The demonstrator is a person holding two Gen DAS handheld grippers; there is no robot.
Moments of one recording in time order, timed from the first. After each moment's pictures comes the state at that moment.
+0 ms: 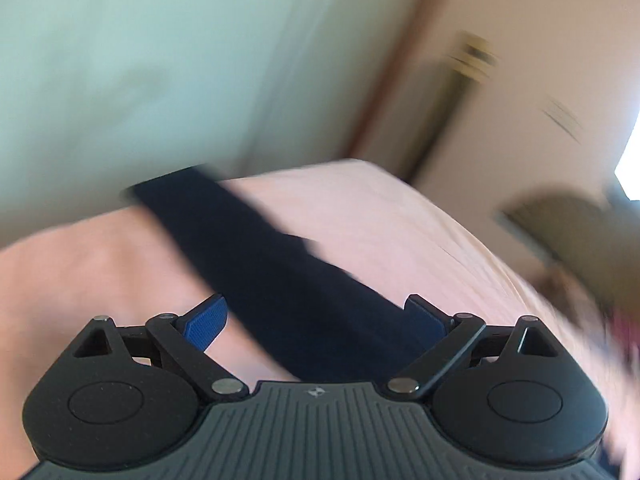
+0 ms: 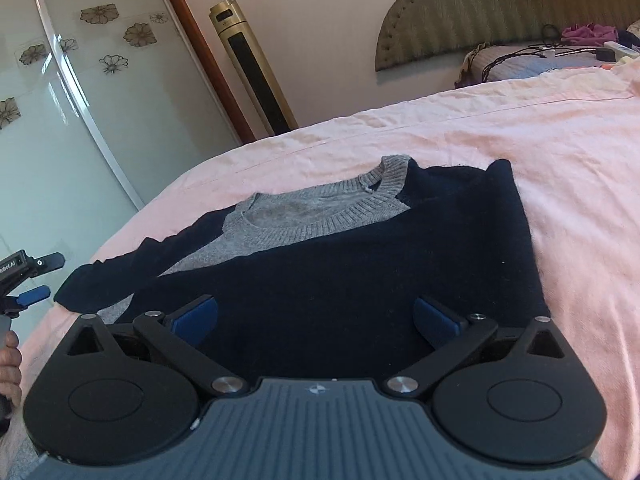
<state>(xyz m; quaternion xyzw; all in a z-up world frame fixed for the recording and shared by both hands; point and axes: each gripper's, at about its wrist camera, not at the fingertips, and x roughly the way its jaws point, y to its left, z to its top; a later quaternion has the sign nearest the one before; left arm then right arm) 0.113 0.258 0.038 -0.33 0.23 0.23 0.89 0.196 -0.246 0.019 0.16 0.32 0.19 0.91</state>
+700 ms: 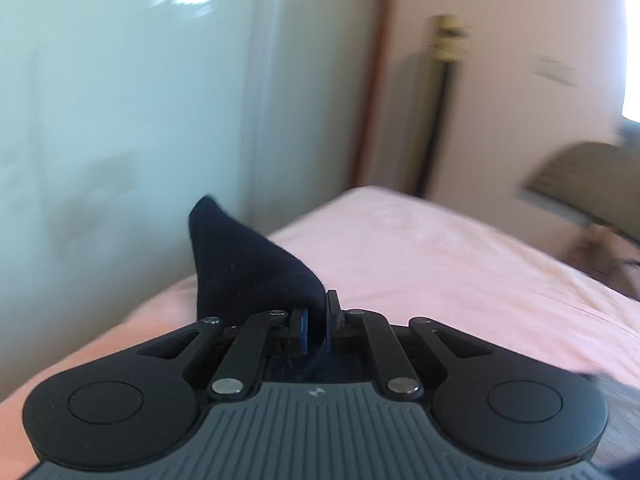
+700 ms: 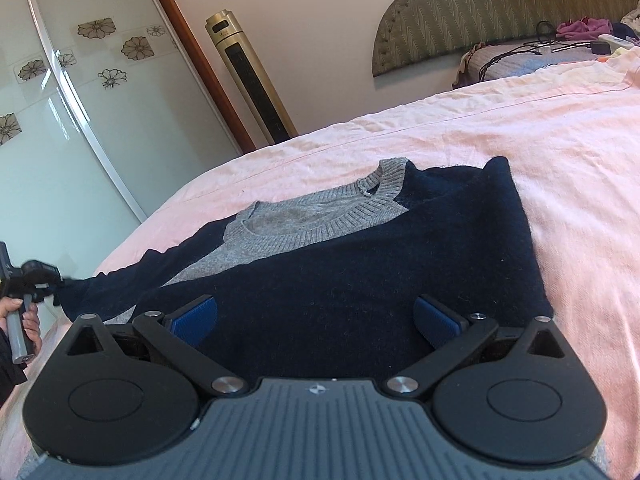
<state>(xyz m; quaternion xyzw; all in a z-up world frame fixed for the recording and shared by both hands) 0.175 0.188 0.075 -0.10 0.22 0.19 0.95 0.196 -0.251 0.015 0.18 0.31 0.19 0.91</state>
